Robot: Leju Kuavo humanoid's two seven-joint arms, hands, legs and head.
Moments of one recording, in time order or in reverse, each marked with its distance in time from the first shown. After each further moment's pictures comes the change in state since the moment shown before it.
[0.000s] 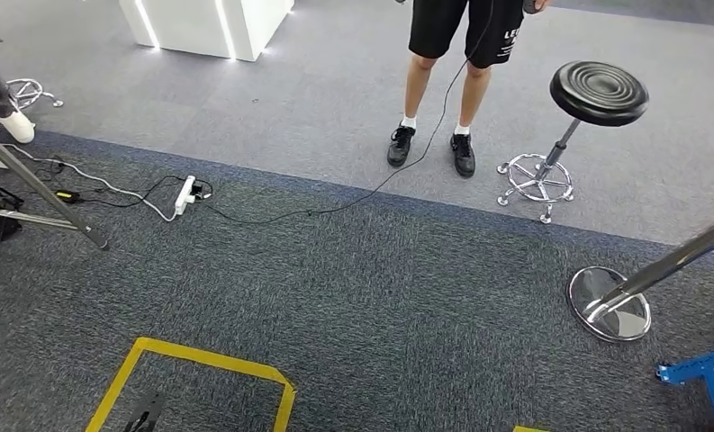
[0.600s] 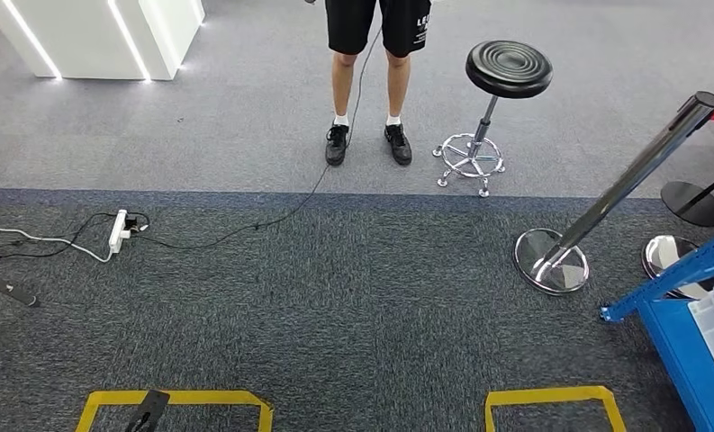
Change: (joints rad) left arm -0.002 0.001 0.000 0.001 -0.009 -0.013 -0.023; right arm 0.004 0.004 0.002 0.003 0.011 -0.022 0.016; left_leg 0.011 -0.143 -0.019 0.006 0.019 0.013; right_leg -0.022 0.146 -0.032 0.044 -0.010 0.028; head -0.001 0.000
